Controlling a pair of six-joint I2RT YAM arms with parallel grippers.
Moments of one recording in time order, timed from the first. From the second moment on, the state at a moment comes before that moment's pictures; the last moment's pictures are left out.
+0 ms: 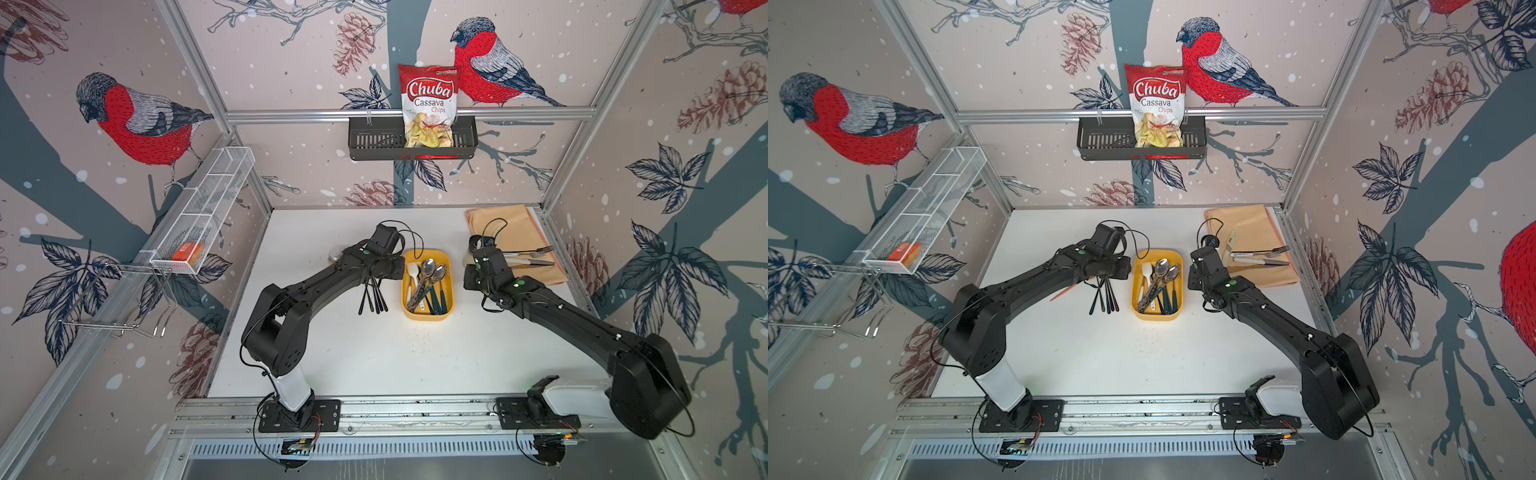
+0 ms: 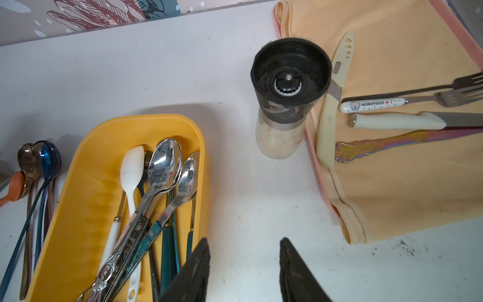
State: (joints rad) left arm -0.57 1.70 1.26 -0.53 0.04 -0.34; right arm 0.57 1.32 0.86 -0.33 0.29 0.44
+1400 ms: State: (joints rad) left arm -0.43 1.88 1.17 -0.48 -0.08 -0.23; right arm 0.59 1.31 0.86 -0.33 0.29 0.44
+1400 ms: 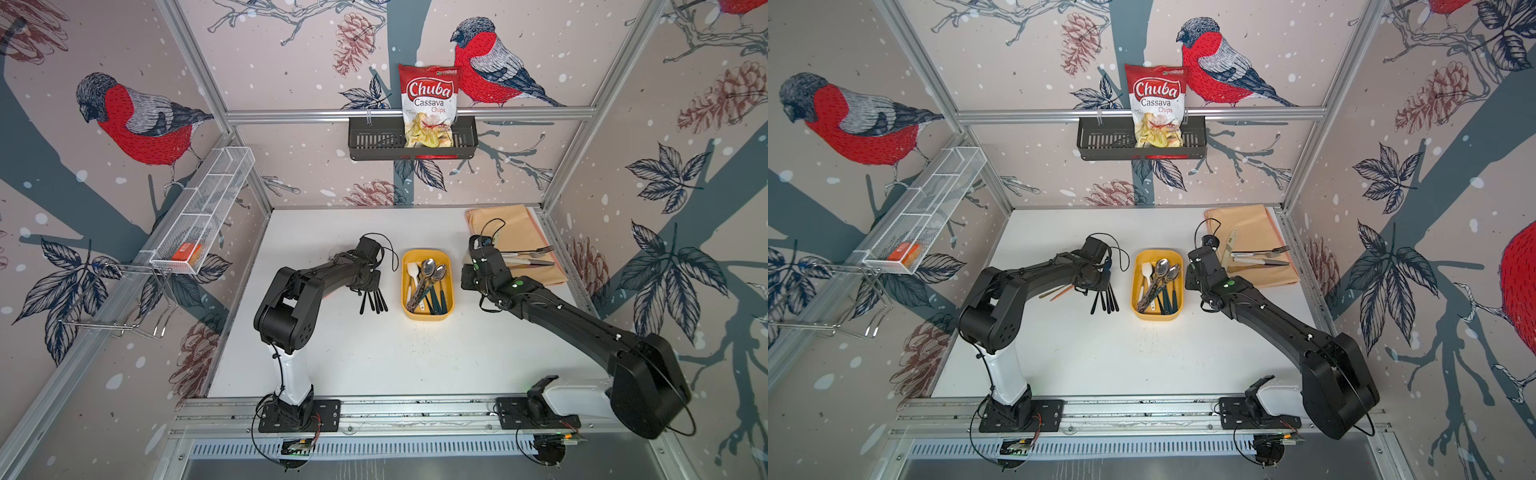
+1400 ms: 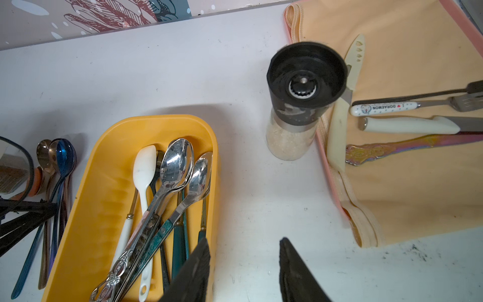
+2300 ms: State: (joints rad) left arm -0.43 1.85 1.17 -0.49 -0.08 -0.23; right arm 0.59 1.31 0.85 -0.33 0.29 0.45
